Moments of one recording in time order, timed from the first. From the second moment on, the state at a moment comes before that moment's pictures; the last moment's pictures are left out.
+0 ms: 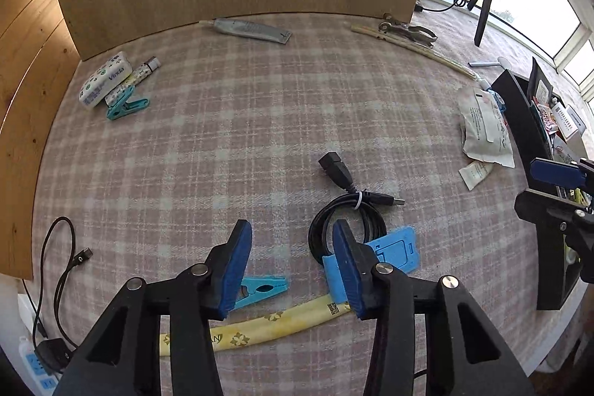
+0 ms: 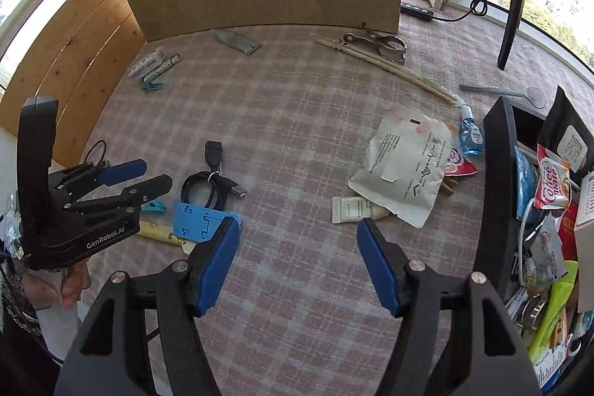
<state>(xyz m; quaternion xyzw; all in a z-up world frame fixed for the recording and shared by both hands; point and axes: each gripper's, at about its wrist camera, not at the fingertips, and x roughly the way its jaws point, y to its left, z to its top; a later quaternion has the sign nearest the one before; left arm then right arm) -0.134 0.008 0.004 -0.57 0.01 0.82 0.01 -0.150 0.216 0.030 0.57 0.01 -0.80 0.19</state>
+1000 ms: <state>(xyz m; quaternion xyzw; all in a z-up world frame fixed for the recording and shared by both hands) -0.140 0.023 -0.028 -0.57 0.01 0.82 0.05 -0.192 0.124 -0.034 0.62 0.09 -0.74 0.27</state>
